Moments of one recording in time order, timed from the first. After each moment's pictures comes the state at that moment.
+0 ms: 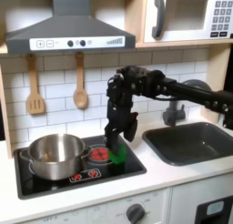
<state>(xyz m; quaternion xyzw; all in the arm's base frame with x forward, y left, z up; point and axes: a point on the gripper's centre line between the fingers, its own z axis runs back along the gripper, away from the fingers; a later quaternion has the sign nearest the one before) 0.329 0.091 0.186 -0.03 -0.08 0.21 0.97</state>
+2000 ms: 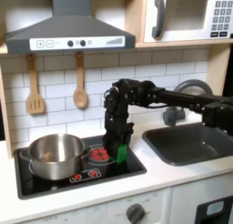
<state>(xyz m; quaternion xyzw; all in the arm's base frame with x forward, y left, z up) 0.353 0.086 0.149 -0.02 -0.07 0.21 0.98</state>
